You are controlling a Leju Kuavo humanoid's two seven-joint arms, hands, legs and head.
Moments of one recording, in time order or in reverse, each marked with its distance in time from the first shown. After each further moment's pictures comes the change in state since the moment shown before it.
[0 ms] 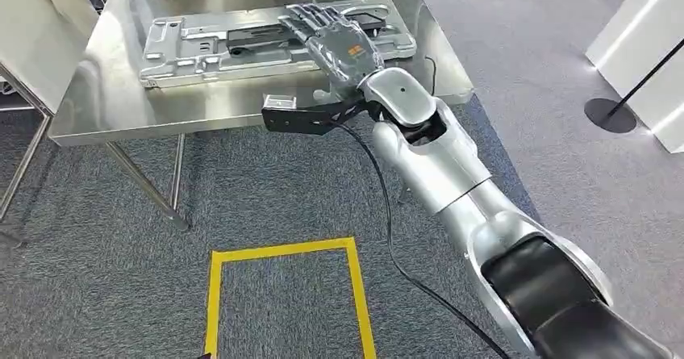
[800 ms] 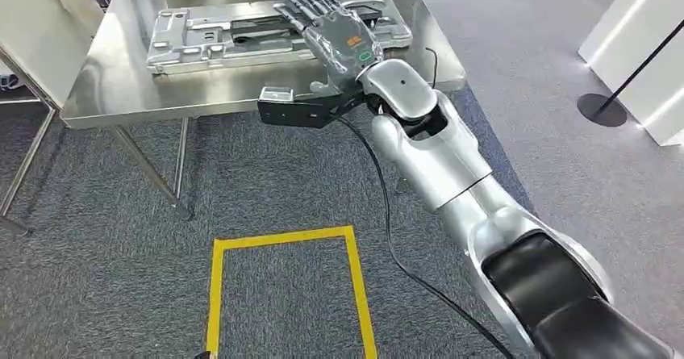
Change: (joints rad) left arm -0.006 0.004 0.000 0.000 -0.013 0.000 0.005; right arm -0.010 -0.003 -0.008 -0.013 -0.002 0.005 0.002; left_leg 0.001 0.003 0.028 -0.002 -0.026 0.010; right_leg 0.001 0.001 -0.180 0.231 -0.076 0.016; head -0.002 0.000
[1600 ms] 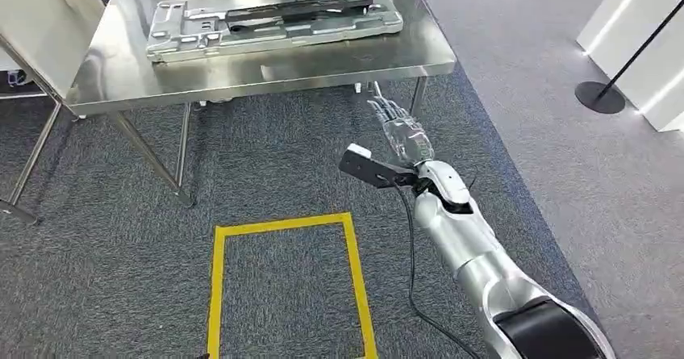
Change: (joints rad) left arm 0.011 0.010 0.008 0.000 0.012 -0.008 -0.030; right arm 0.356 -0.080 -0.247 0.175 -0.189 -0.201 -0.074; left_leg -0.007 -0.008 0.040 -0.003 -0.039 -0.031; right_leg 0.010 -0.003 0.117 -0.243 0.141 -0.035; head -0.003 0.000
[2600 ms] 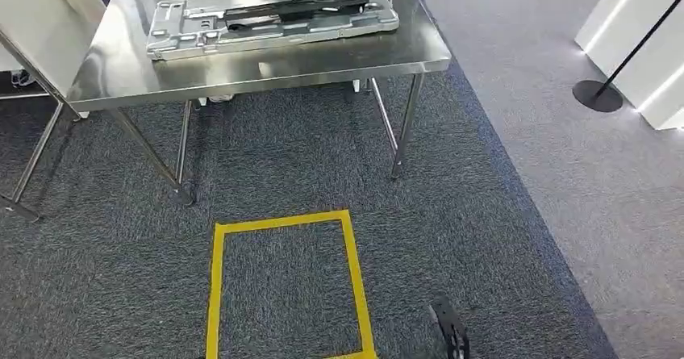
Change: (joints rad) left arm 0.009 0.011 0.009 0.000 -0.011 -0.002 -0.058; right arm 0.519 0.014 -0.628 0.489 -0.595 0.252 0.194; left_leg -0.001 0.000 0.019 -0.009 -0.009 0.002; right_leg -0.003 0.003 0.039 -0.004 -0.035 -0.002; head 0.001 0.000
